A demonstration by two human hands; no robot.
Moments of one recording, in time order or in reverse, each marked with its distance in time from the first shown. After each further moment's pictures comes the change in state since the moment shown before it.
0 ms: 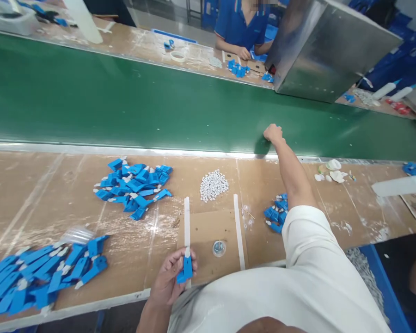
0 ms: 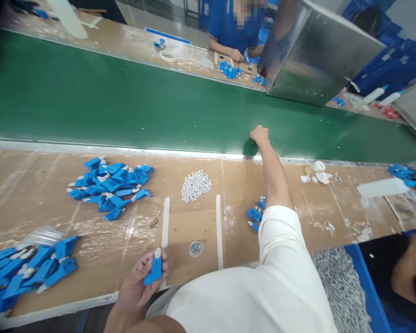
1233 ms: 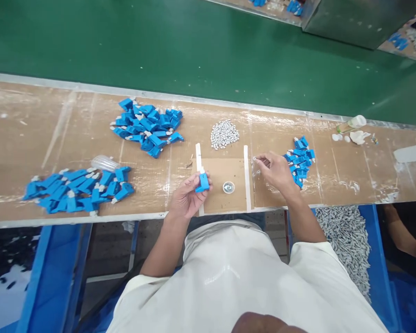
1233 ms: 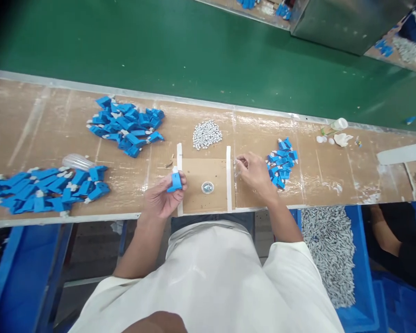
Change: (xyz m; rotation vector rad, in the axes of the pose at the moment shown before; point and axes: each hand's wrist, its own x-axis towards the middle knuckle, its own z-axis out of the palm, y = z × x) left_hand 0.015 0.022 0.014 -0.216 -0.084 0.174; right_hand -0.342 0.041 0.034 0.280 -0.114 -0.489
